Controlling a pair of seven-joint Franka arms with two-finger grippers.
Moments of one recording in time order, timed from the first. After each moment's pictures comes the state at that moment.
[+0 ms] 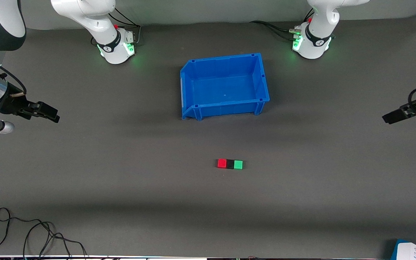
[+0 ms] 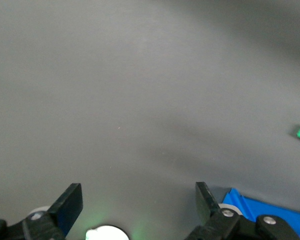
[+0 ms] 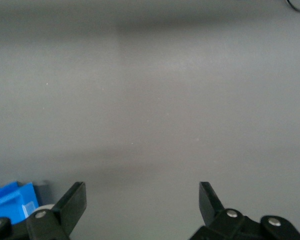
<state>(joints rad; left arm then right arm) 0.03 0.21 -0.08 -1.31 0.06 1.39 -0.35 0.01 0.01 0.03 -1.67 -0.02 1.68 0.13</state>
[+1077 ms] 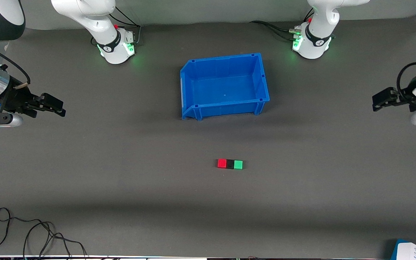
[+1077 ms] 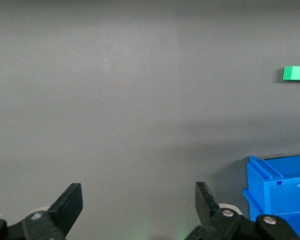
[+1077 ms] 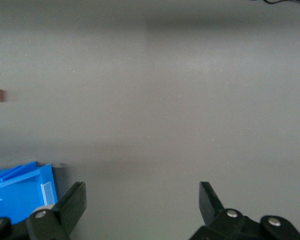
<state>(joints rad) 0.01 0.09 -0.09 -1.46 0.06 1.48 -0.01 -0.02 0.02 0.09 -1.62 0.04 1.63 0.09</state>
